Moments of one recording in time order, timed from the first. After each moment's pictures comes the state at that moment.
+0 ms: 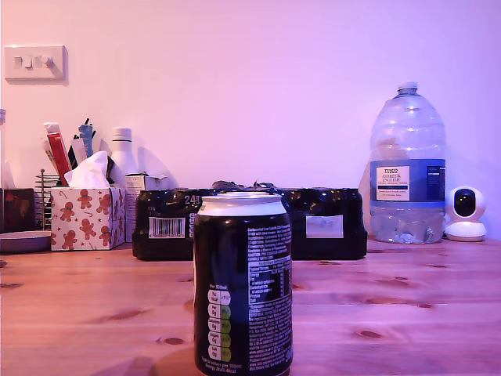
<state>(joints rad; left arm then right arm) -0.38 0.34 0.25 -0.35 0.16 -0.20 0.01 0.24 0.35 -0.61 -0.38 0.03</state>
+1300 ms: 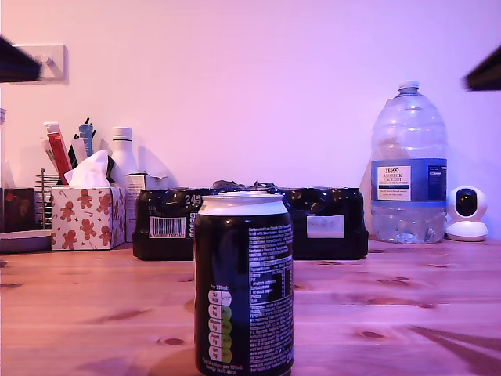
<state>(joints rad) -0.42 0.46 0.26 0.04 0.42 -0.13 0.07 0.73 0.35 0.13 -0.65 -0.06</state>
